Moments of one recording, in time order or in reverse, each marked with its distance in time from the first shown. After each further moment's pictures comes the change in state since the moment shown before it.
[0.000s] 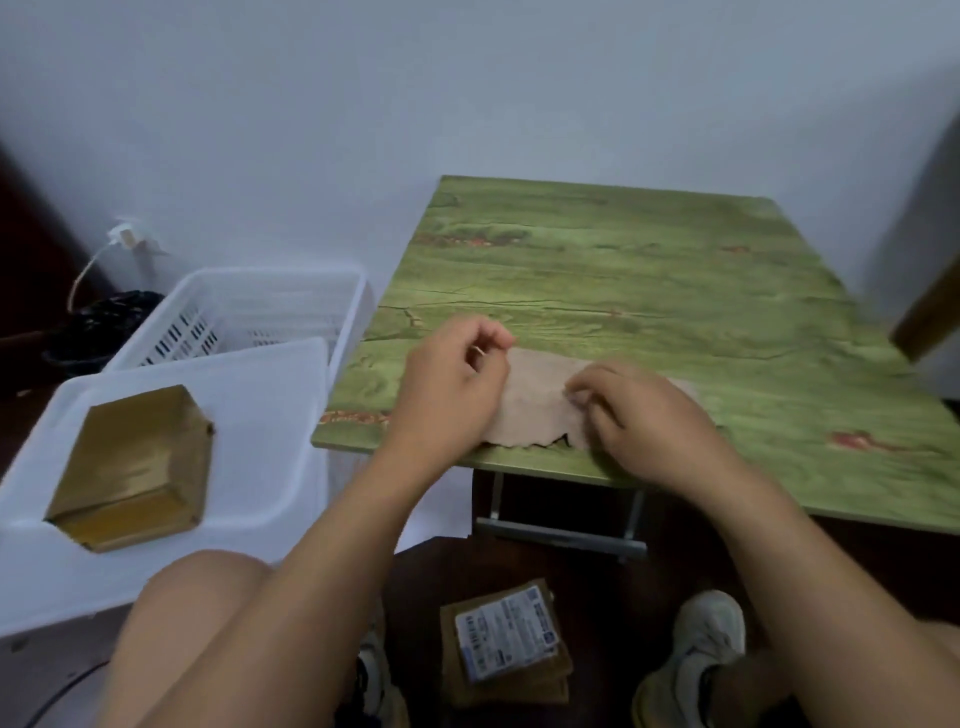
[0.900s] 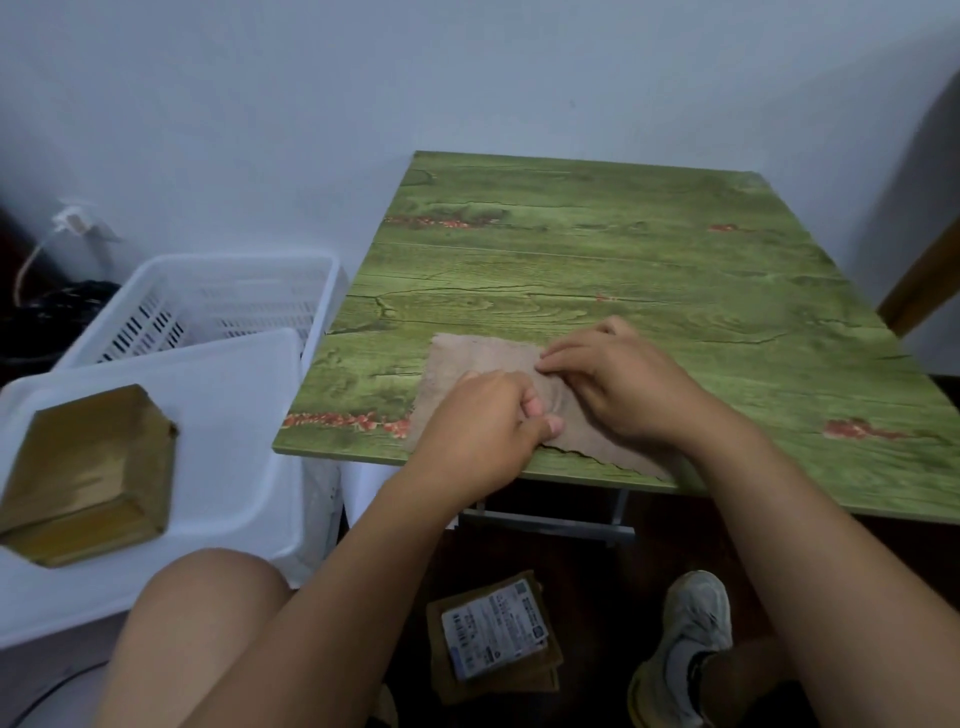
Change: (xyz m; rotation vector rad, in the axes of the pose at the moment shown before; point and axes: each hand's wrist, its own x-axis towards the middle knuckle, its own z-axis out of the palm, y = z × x) left_hand -0.001 -0.012 0.043 0.347 -0.430 -0.053; right_hand 0.033 0.029 0.004 0.000 -0.009 -0.164
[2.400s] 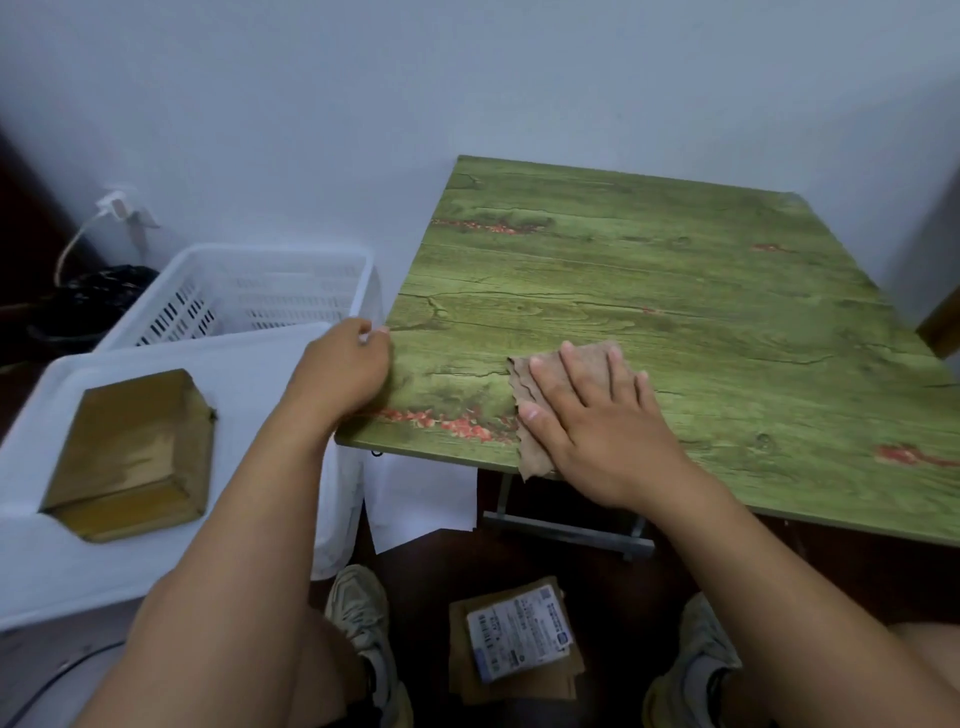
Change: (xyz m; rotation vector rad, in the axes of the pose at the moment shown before) left_hand 0.002 -0.111 -0.094 -0.053 0.266 -0.506; right_hand 0.001 -0.074 0.036 -0.139 -0.303 0.347
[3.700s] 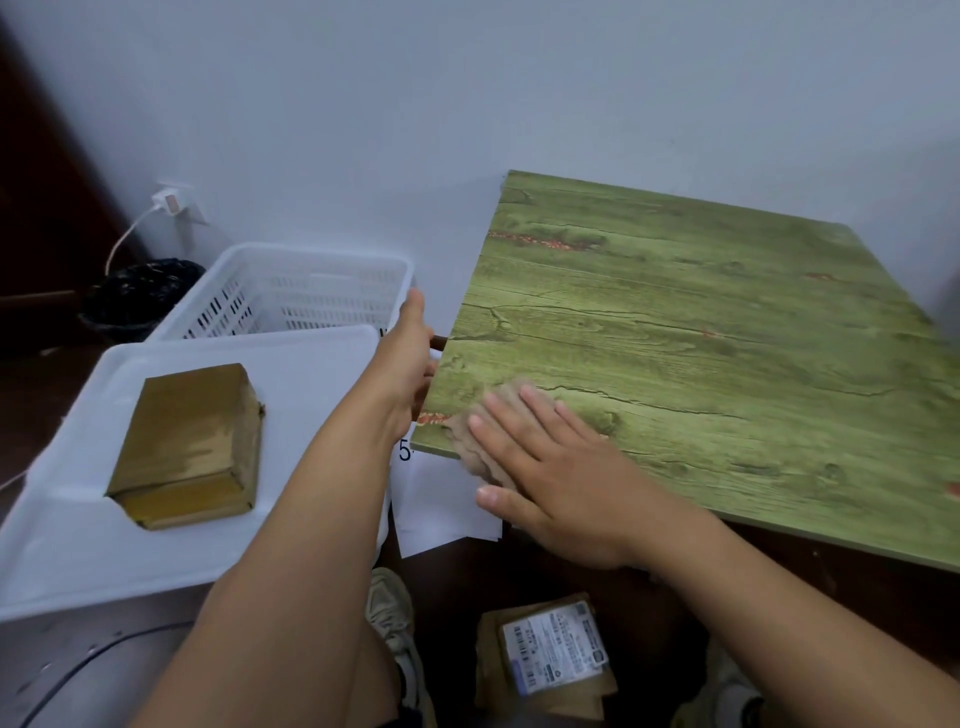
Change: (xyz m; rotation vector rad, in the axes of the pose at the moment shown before) left_hand 0.001 0.002 -0.017 -0.876 -0.231 -0.328; right_hand -0.006 -0.076 0.008 -0.128 -0.053 -0.460
